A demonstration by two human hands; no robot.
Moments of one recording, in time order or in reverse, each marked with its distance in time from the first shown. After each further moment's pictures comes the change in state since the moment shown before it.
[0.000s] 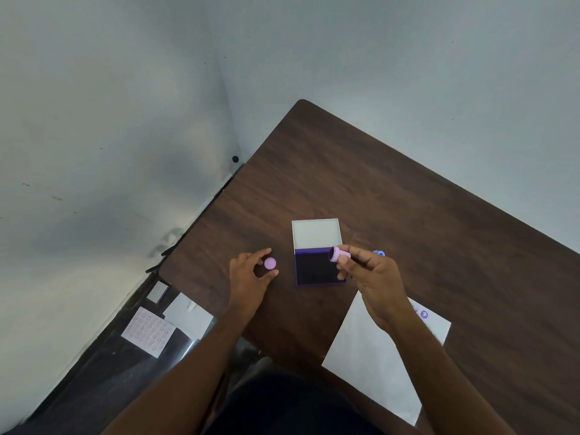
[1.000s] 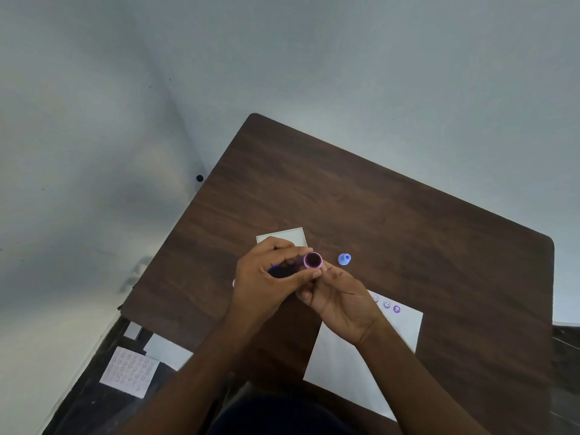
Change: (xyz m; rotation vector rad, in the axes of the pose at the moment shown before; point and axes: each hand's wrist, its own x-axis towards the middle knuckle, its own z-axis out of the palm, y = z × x) left_hand -0.031 0.162 -0.035 -0.256 -0.216 0.454; right_hand -0.012 -0.001 -0.009 1.123 -0.423 0.274
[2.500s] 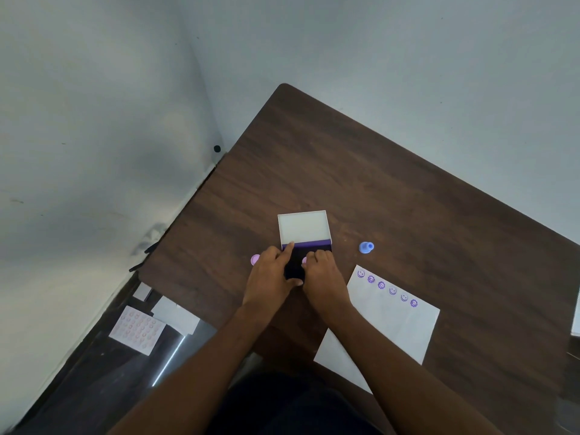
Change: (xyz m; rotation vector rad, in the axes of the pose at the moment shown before) left_hand -0.024 -0.147 0.040 0.527 -0.149 -0.227; right_hand 0.077 0.067 -0.065 -2.291 0.303 -0.181
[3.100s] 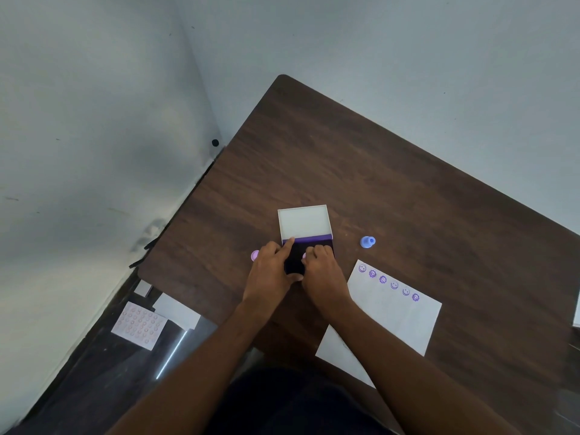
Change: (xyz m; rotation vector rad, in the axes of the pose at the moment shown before) left_hand 0.003 -0.002 0.003 -0.012 -0.016 -0.021; right_hand 0.001 0.000 0.003 -0.006 -0.002 -0.001
